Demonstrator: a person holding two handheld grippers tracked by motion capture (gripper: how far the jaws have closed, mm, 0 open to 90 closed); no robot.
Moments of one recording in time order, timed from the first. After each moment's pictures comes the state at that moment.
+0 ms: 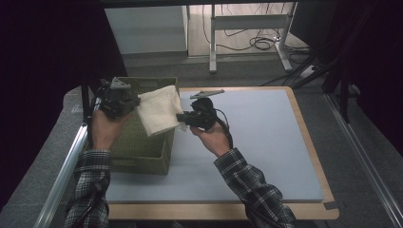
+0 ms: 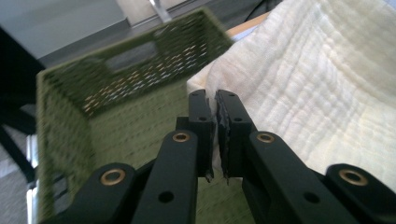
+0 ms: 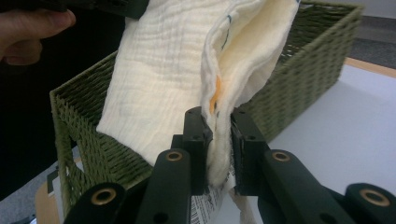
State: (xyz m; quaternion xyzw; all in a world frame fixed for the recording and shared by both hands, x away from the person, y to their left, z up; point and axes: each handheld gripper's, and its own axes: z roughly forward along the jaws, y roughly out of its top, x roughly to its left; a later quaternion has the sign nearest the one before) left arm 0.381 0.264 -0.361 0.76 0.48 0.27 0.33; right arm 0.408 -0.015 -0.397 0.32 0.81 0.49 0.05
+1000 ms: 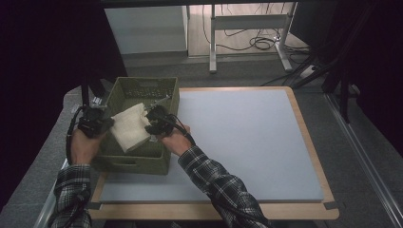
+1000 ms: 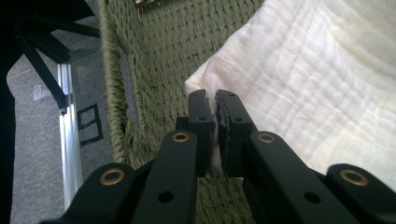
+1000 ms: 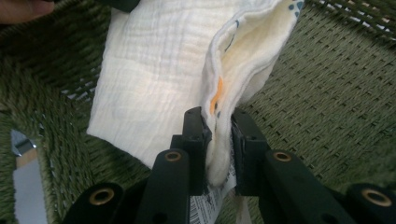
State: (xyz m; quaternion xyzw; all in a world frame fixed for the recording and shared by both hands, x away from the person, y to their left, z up) left arm 0.374 0.339 -0.437 0.76 0.55 0.25 0.24; right arm 0.416 0.106 -0.443 0.28 0.88 0.38 0.06
